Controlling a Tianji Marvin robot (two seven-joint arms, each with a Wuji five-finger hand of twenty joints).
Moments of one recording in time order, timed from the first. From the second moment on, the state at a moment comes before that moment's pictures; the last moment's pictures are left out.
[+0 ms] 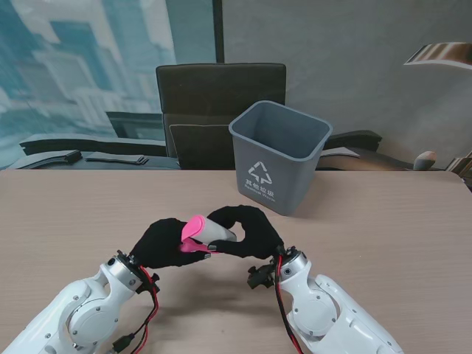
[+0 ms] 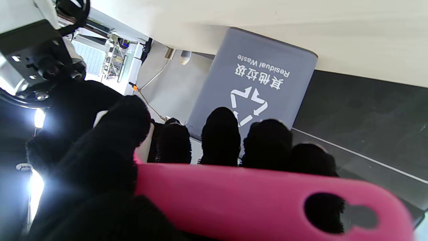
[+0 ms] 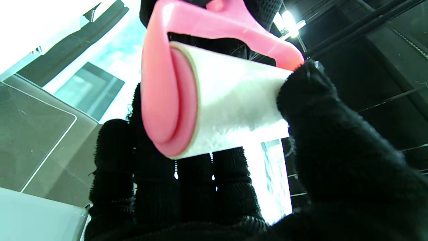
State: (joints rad) left arm 1.72 -1.09 -1.27 -1.71 0.84 -0.49 0.22; right arm -1.50 -1.22 0.95 -1.50 -0.37 -0.66 -0.35; left_hand 0.71 -0.46 0.43 0.06 0.66 -0.06 1.20 0.91 1.07 0.10 0.97 0.84 1.01 0.23 1.23 0.82 0.69 0.33 1.64 0.63; right_hand 0.59 -0.69 0.75 -0.30 0.85 0.08 0.57 0.44 1.02 0.11 0.62 0.50 1.01 0.16 0.63 0.49 0.46 0.20 1.26 0.55
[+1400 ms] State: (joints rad) left arm 1.60 -1.10 -1.09 -1.57 1.09 -0.21 0.64; right arm -1.55 -1.25 0.96 -1.55 -0.33 -0.58 -0.46; left_hand 0.77 -0.48 0.48 -0.04 0.53 0.16 1.03 0.70 0.82 0.25 0.89 0.62 0.76 0.28 1.04 0.70 0.44 0.31 1.38 0.69; right_hand 0.59 -0.69 0.75 -0.30 0.86 0.08 0.57 0.44 1.03 0.13 0.63 0.50 1.01 0.17 0.63 0.51 0.46 0.21 1.26 0.56
